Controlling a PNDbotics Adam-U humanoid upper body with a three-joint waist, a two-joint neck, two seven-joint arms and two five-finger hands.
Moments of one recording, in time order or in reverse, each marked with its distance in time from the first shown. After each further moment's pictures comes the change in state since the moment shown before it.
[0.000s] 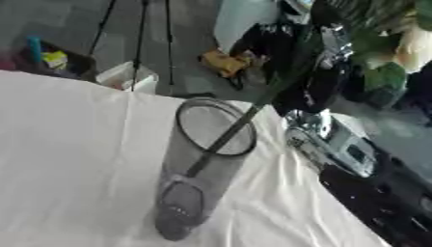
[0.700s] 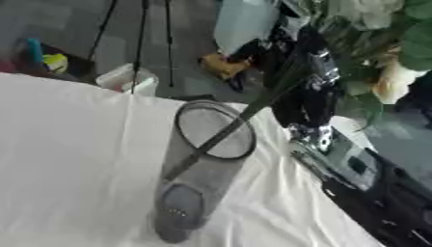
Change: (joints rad) left arm 0.000 0.000 0.000 0.000 0.000 0.002 0.000; right arm 0.076 0.009 0.000 0.000 0.180 0.027 -0.025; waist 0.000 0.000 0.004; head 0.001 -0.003
